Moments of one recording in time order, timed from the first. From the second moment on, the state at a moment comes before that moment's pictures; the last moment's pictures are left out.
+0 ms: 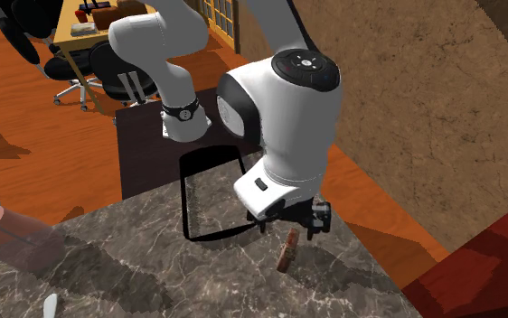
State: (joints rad) arm -0.01 0.21 0.18 -2.24 -0.07 2.52 0.84
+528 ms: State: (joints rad) arm 0.00 0.30 0.16 -2.23 -0.11 2.60 0.87
